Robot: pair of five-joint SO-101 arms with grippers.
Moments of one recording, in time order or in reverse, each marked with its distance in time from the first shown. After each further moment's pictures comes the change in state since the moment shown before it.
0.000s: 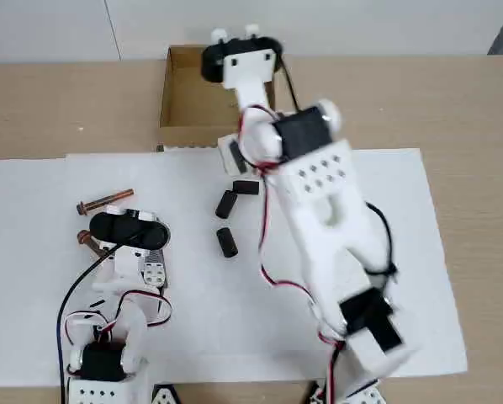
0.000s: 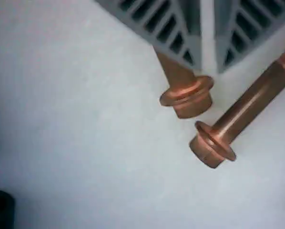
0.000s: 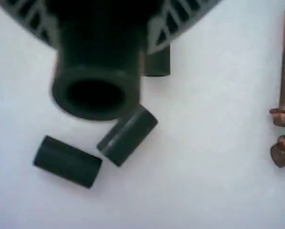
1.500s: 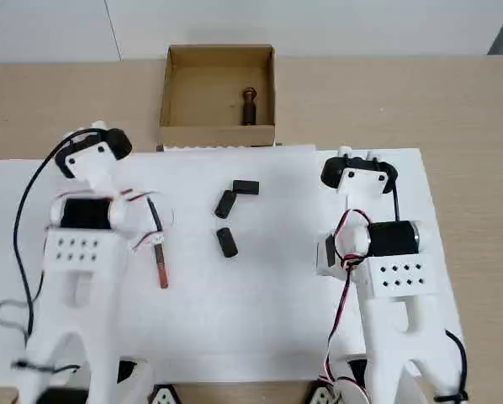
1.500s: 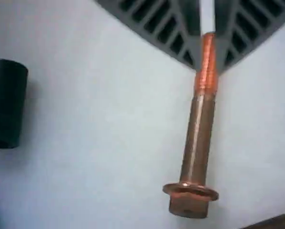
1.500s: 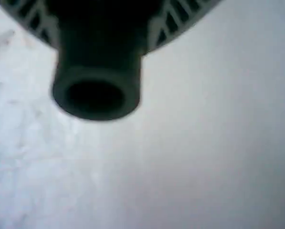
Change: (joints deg) left arm 0.0 79.6 -67.1 29.5 33.9; right arm 20.8 -41.8 73.2 -13.1 0.0
